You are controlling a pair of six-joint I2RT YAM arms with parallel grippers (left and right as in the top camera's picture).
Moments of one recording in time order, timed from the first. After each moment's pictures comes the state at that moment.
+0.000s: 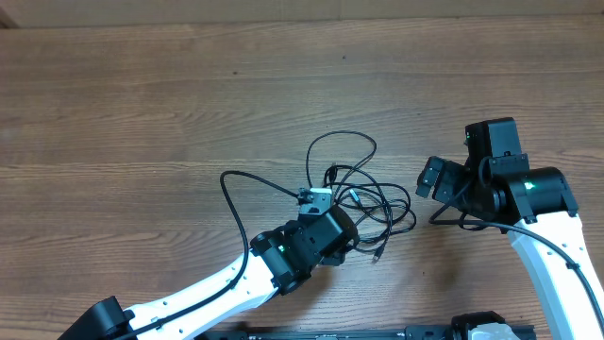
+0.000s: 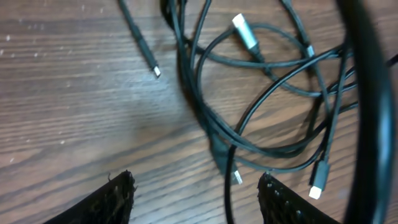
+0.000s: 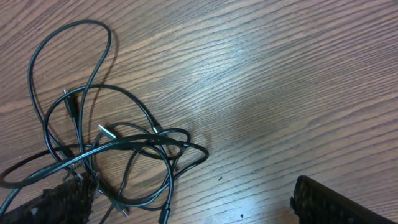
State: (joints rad) left arm -0.99 1.39 0.77 -0.42 -0.21 -0.85; right arm 0.13 1.20 1.09 -1.12 0.01 0.50
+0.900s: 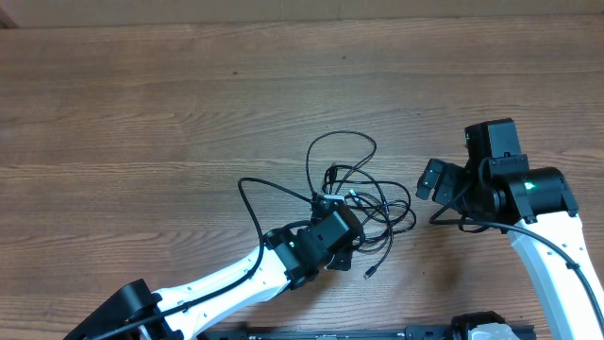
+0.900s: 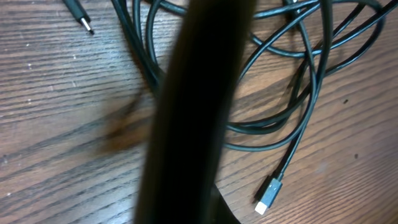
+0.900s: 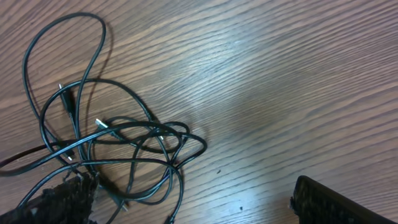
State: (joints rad) left arm -0.99 1.49 0.77 -0.35 -0.03 -0.85; right arm 0.13 1.20 1.09 -1.14 0.00 0.51
